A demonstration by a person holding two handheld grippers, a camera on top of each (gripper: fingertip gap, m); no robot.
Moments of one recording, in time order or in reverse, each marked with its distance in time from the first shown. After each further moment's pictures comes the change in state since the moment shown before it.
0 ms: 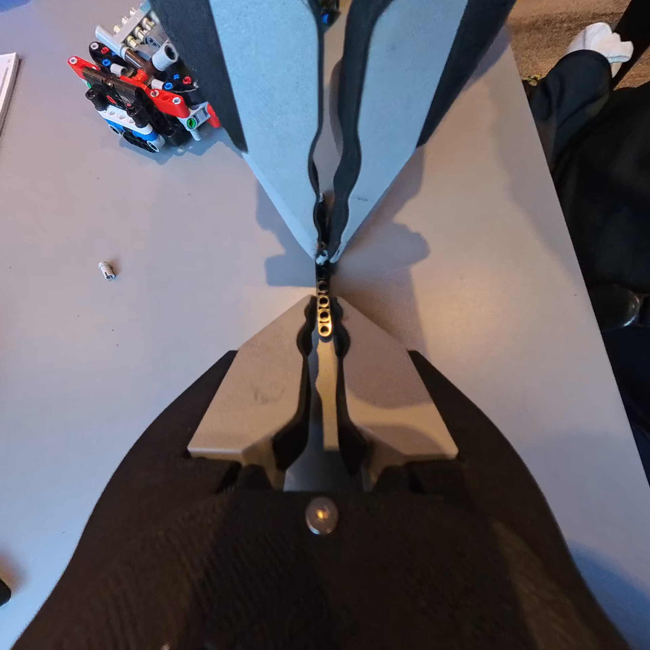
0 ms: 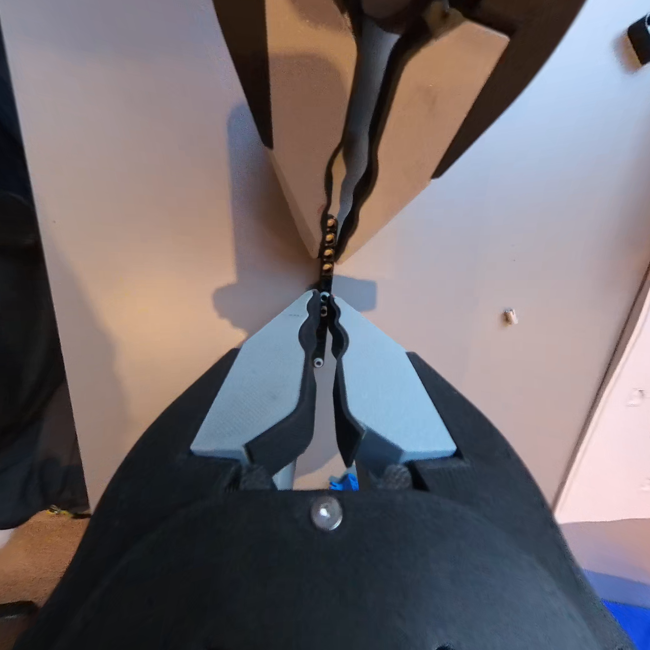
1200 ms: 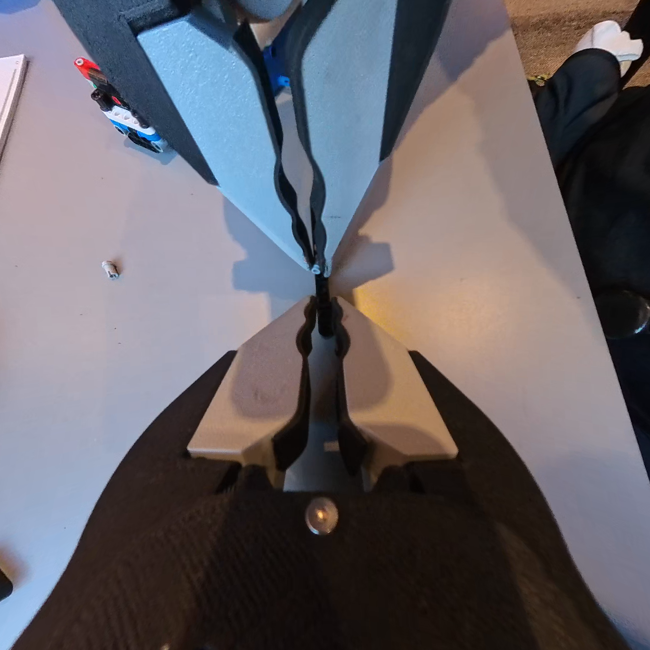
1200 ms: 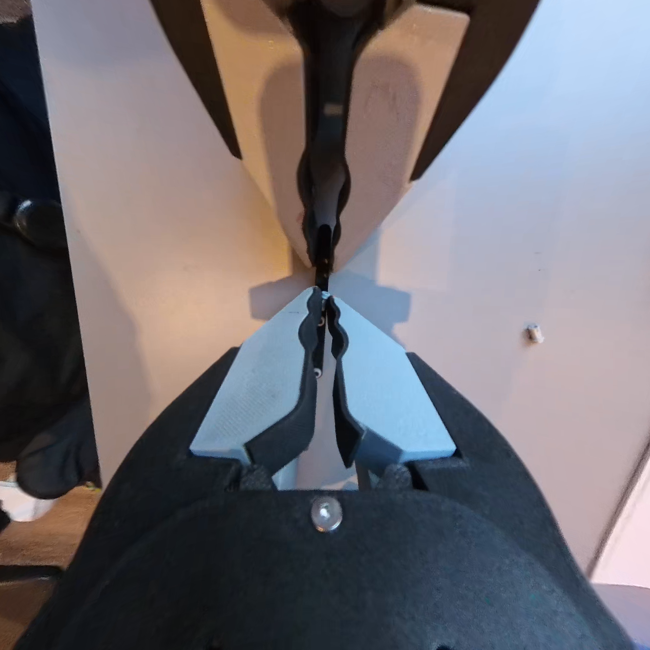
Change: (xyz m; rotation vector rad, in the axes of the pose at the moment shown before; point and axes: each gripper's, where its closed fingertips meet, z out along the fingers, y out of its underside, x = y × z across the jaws) left arm -0.001 0.000 0.000 0.000 -0.016 0.000; right arm 0.003 -0.003 0.006 0.020 -0.150 0.044
